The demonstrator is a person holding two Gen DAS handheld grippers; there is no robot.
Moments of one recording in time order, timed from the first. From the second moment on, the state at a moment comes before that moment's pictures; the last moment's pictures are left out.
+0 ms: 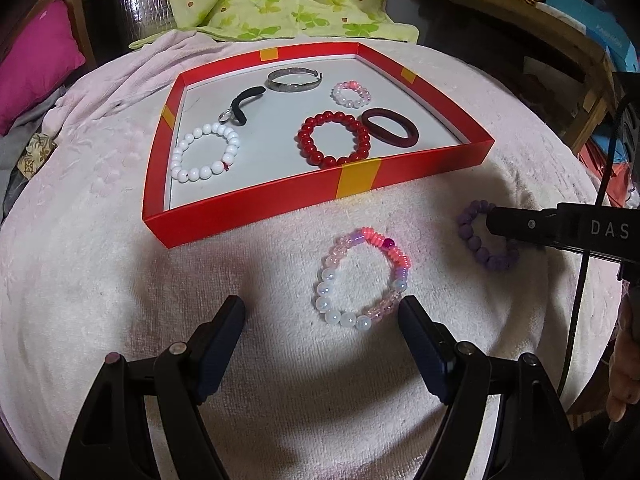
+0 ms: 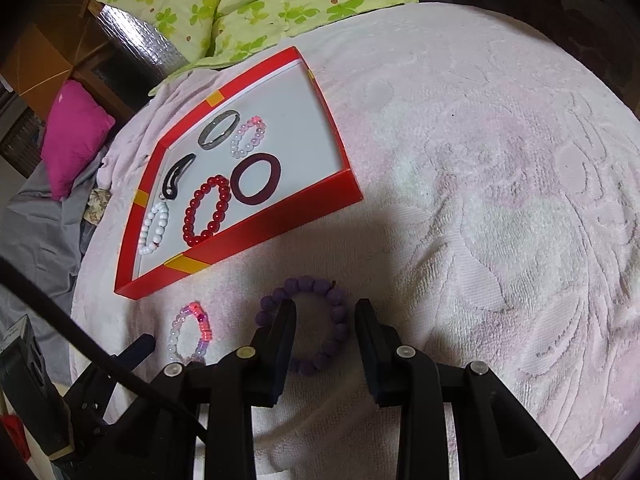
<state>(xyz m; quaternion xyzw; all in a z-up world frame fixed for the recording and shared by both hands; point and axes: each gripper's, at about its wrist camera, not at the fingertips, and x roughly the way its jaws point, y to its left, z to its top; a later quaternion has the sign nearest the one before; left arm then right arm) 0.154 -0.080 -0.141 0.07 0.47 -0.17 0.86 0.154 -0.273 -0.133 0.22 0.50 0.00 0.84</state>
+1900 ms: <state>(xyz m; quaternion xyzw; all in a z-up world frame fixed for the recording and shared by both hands) 0.154 -0.023 -0.134 0.06 0.47 -0.13 0.87 0.162 -0.244 -0.133 0.21 0.50 -0.02 0.84</state>
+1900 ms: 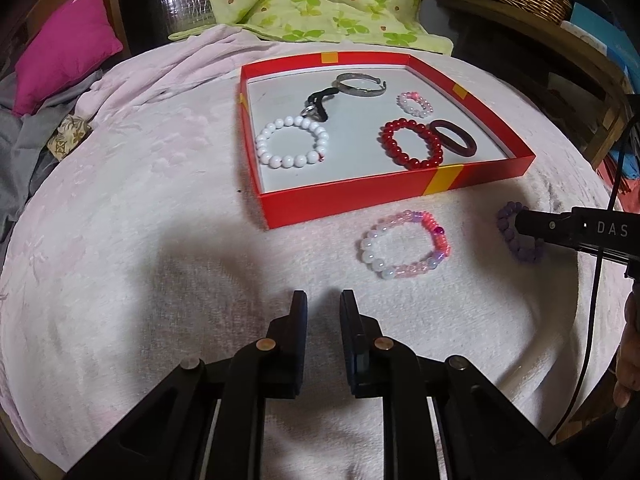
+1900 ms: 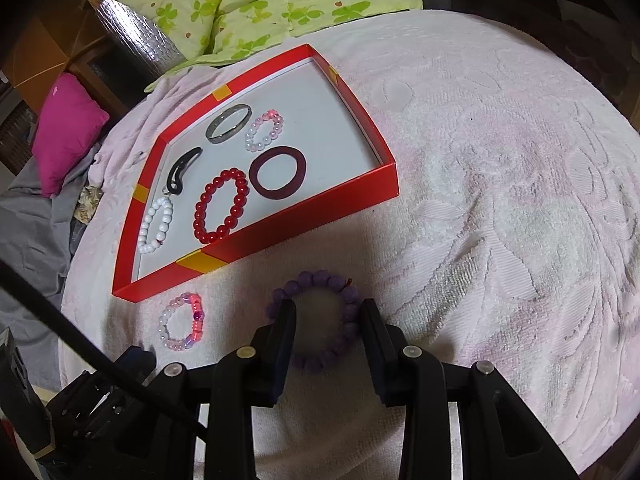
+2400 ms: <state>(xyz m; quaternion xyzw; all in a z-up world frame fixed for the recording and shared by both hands) 0.153 -0.012 -0.135 0.05 0.47 -0.13 0.87 0.163 -0.247 -0.133 0.22 0.50 -0.02 0.84</state>
